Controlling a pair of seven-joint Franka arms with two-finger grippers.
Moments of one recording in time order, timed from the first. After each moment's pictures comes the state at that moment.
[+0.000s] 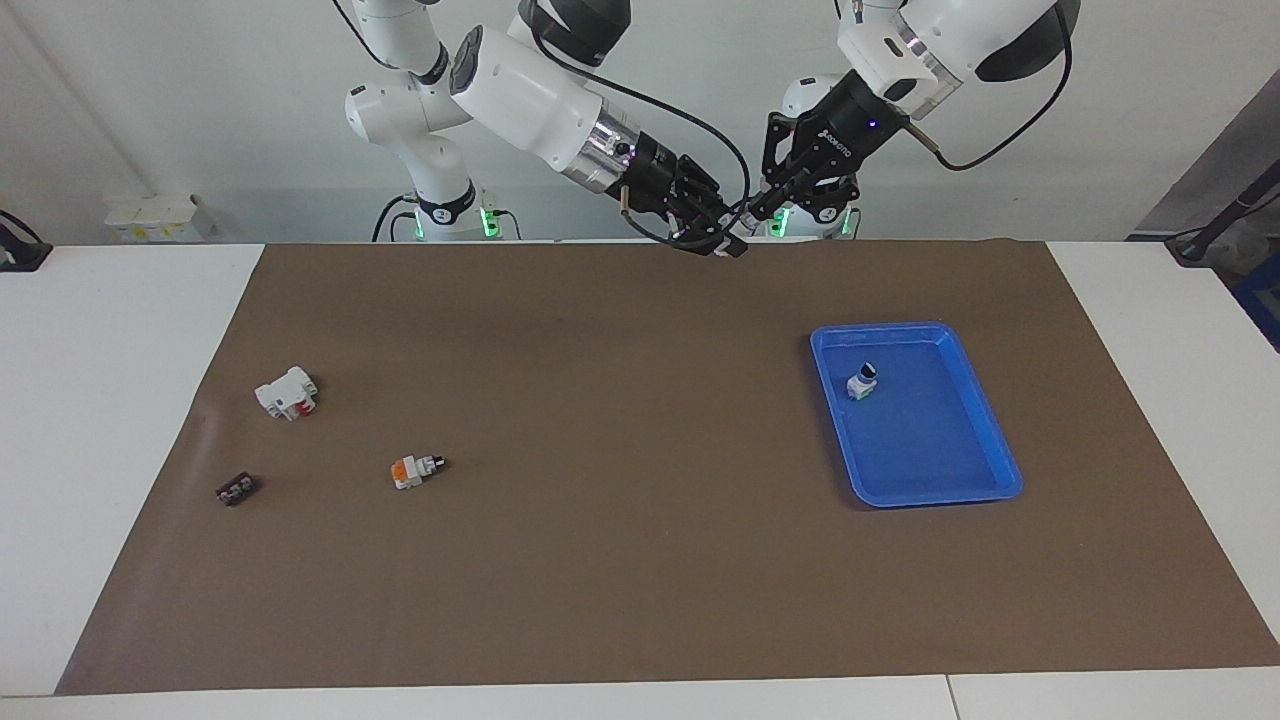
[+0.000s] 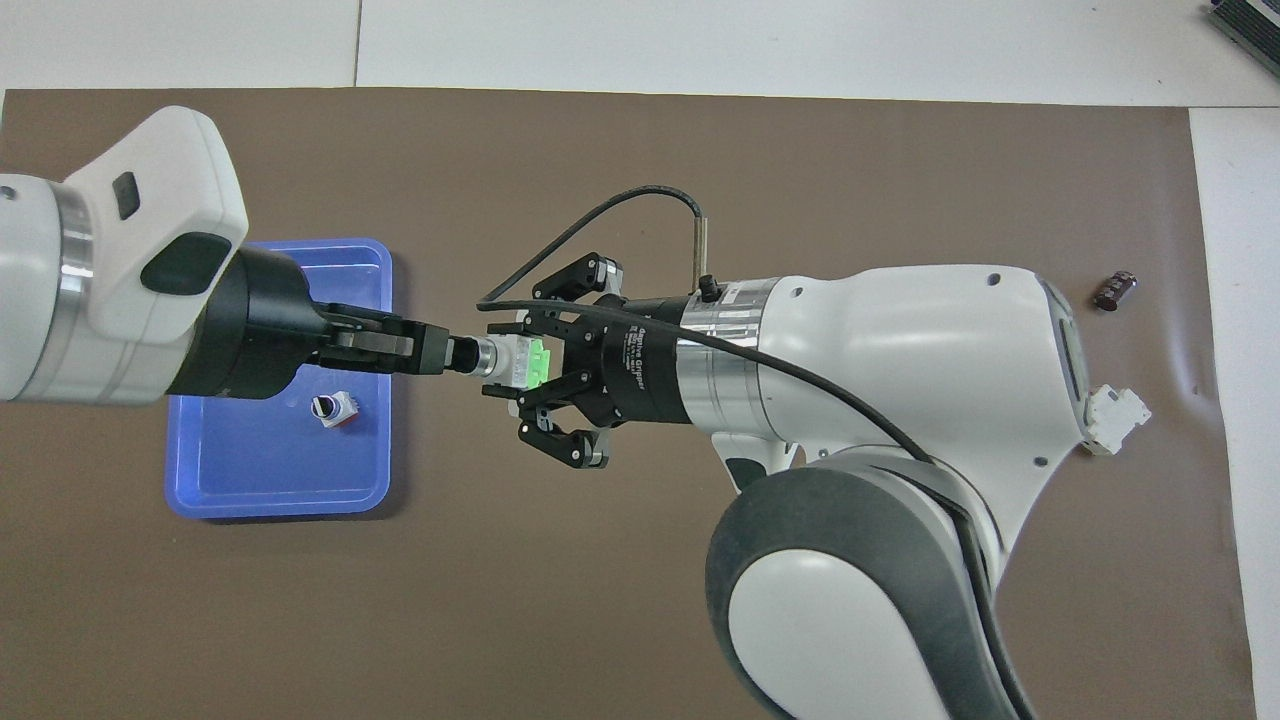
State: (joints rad) left arm -0.04 -0.09 -0.27 -1.61 -0.60 1.70 -0.07; right arm 0.41 0.07 0.18 -1.73 0.93 2.28 1.76
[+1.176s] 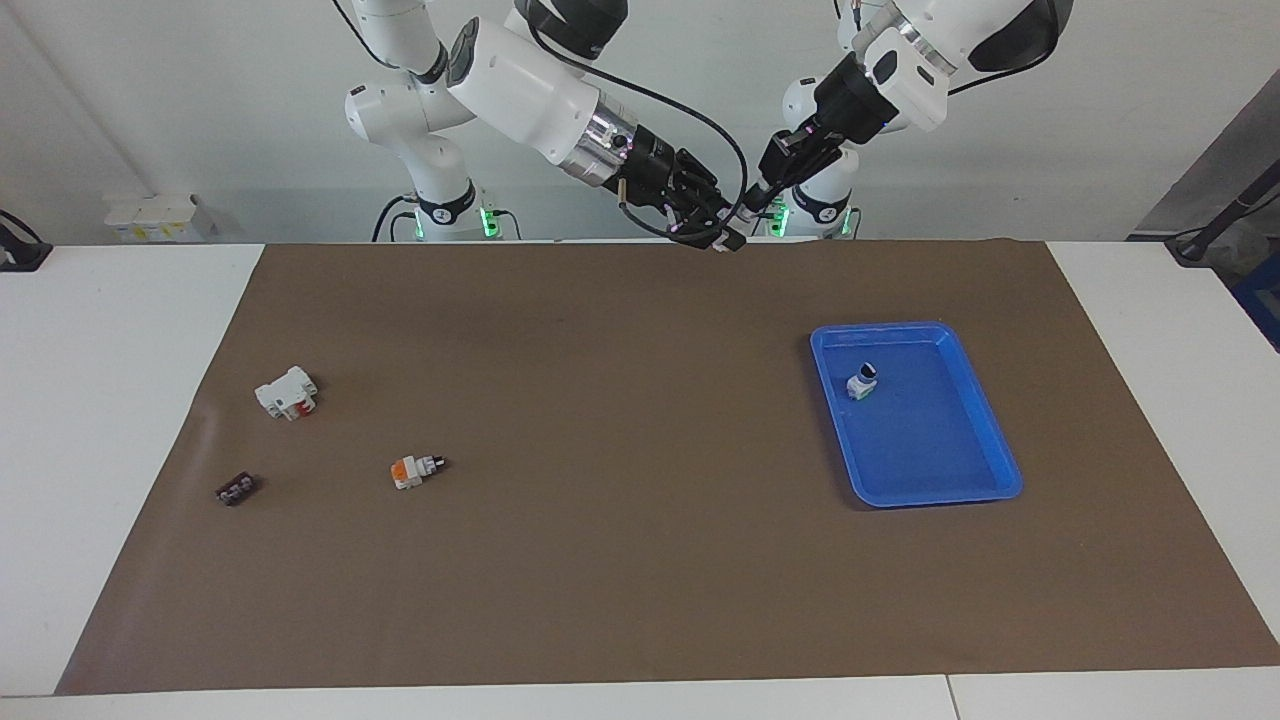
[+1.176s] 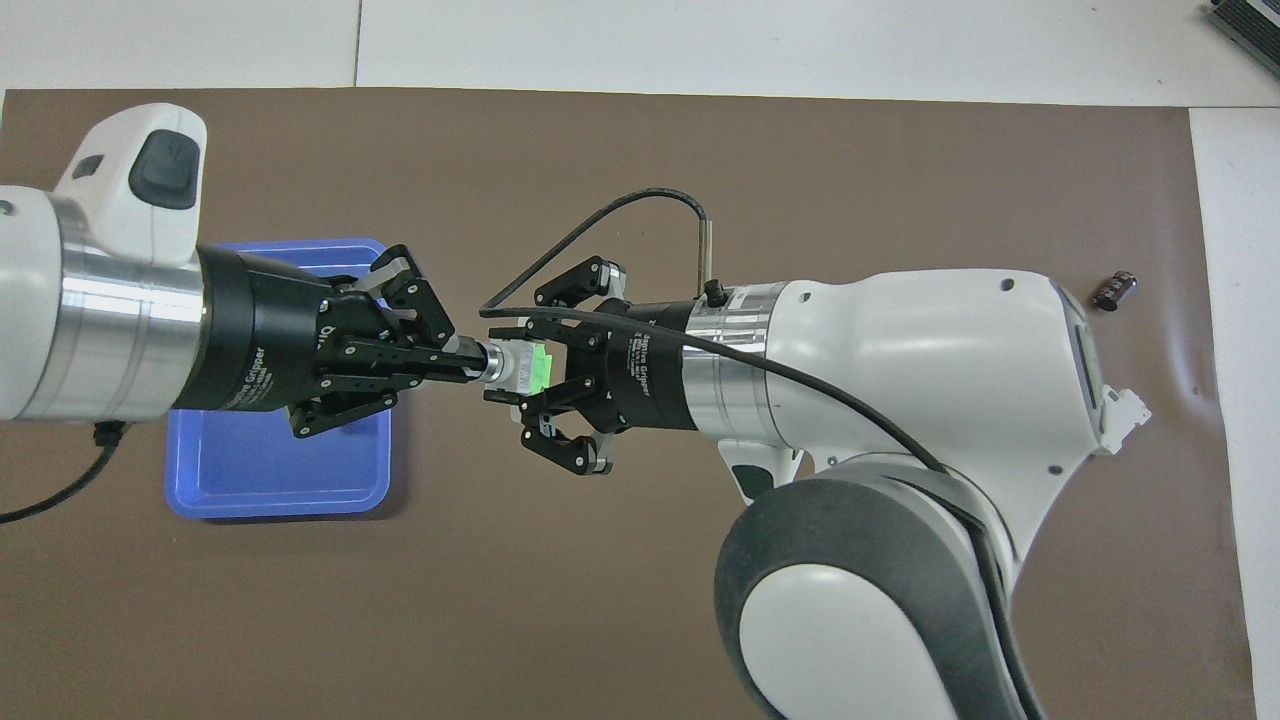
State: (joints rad) left arm -0.04 -0.10 -0.29 -1.61 -0.59 1.71 -0.94; right arm 0.41 0.06 0.17 -1.74 0.93 2.27 1.76
